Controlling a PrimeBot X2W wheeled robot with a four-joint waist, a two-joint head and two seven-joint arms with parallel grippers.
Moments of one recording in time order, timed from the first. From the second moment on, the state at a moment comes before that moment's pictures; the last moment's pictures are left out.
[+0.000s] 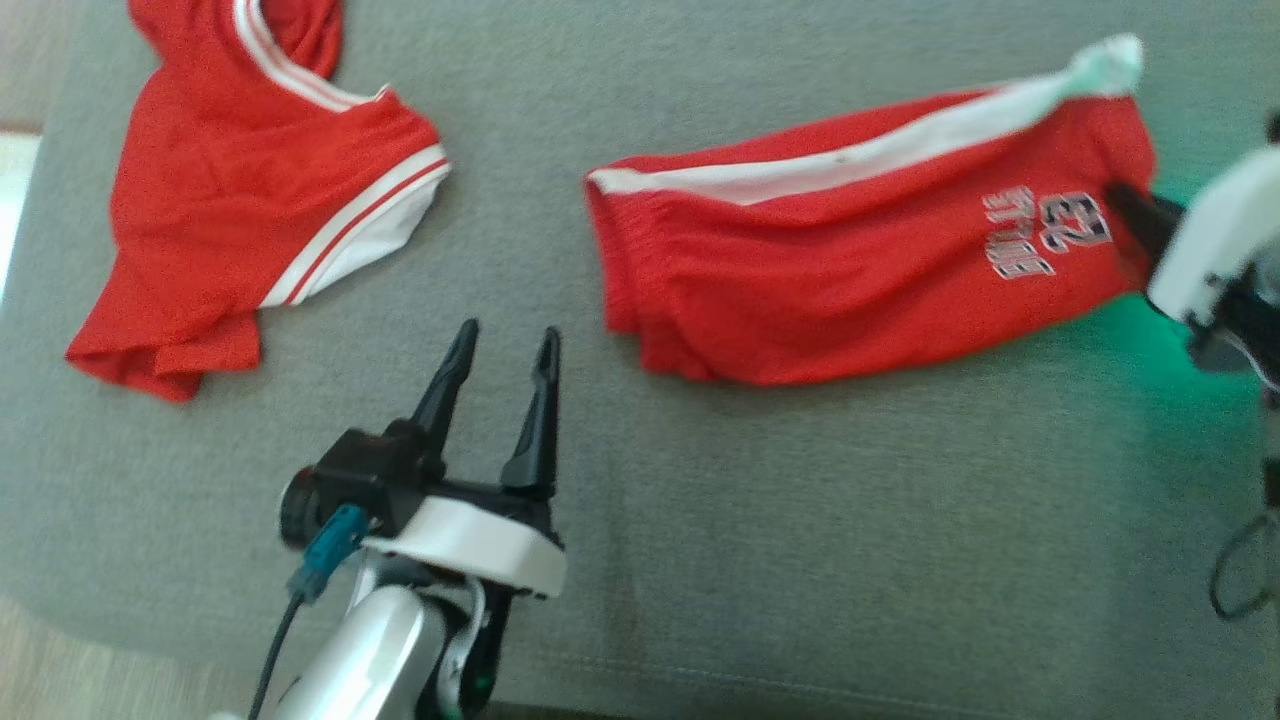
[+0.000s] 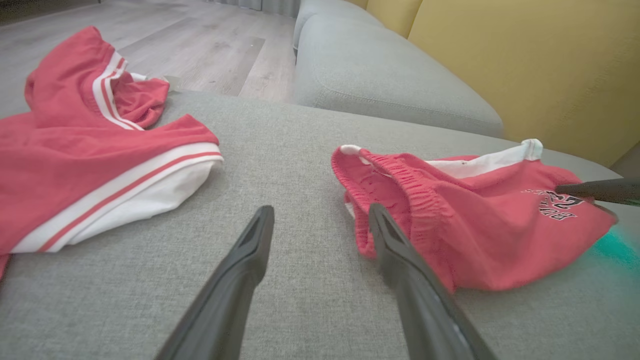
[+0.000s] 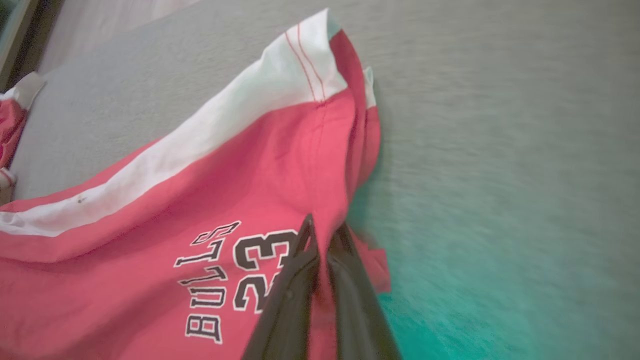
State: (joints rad) left arm -0.21 0.16 -0.58 0.04 -0.43 0.24 -0.25; right arm -0.62 -0.30 -0.03 0.37 0.53 0.12 0.83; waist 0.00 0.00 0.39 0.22
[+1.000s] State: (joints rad) left arm -0.08 0.07 -0.44 0.10 -0.33 0.12 -0.25; right arm -0.46 -0.07 0.12 0.14 0.49 0.12 0.77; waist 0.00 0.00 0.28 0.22
